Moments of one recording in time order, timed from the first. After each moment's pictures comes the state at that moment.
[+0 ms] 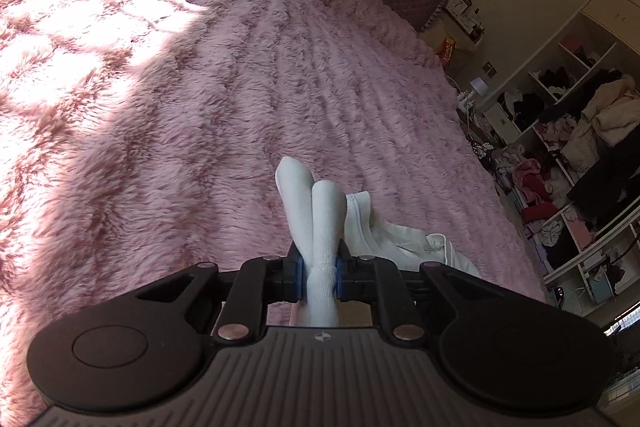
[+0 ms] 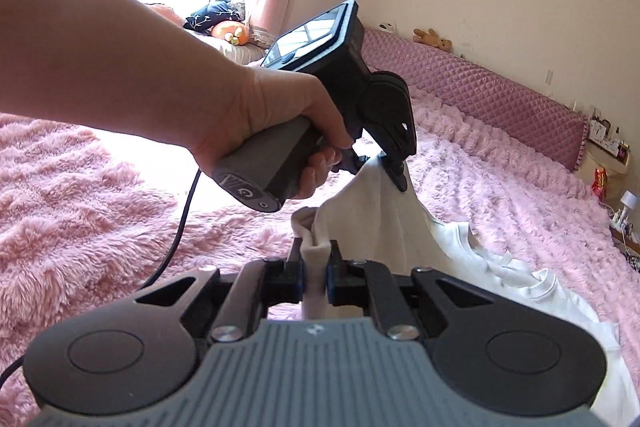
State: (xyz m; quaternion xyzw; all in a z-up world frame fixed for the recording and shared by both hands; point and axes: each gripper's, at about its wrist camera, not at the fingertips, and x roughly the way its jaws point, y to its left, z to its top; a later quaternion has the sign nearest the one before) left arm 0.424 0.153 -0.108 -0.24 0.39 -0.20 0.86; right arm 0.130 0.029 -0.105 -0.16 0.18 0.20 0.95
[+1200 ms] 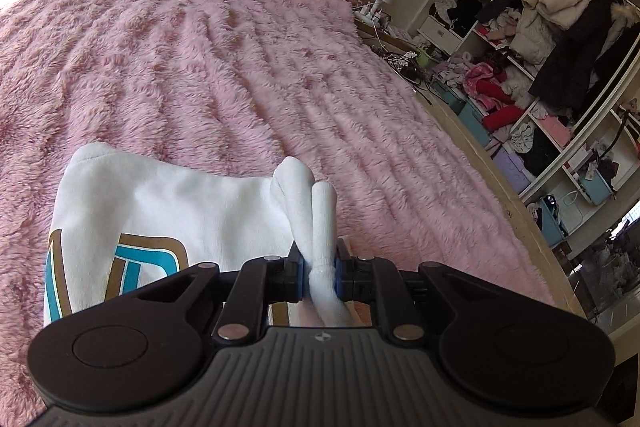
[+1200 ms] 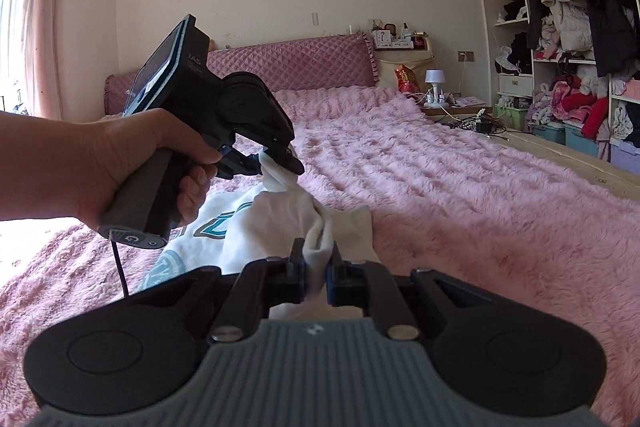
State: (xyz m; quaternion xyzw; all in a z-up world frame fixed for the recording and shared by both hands) left arm 0.408 -0.167 -0.101 -0.12 0.41 -0.28 0.86; right arm 0.090 -0.288 -0.089 0.06 0.17 -0.06 0.98
